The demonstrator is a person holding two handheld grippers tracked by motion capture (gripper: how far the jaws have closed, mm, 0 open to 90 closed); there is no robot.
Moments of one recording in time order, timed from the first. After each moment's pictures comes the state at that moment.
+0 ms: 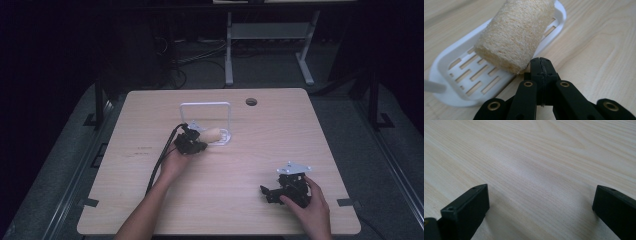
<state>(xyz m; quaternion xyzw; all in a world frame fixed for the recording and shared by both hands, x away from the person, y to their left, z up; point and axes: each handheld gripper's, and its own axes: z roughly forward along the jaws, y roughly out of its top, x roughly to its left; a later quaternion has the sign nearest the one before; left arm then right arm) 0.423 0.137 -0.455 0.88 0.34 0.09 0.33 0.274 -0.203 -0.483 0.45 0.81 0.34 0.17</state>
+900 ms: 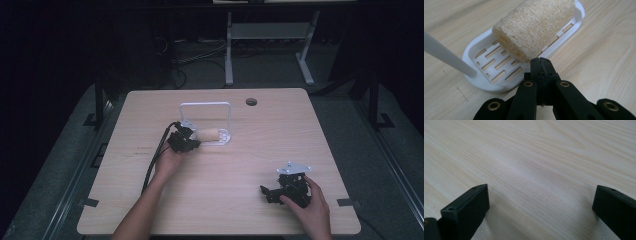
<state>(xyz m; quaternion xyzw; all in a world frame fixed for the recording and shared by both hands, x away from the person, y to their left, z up) 0.425 0.153 -0.452 0.87 0.36 0.10 0.33 0.274 -0.203 -0.483 0.45 0.81 0.34 0.17</state>
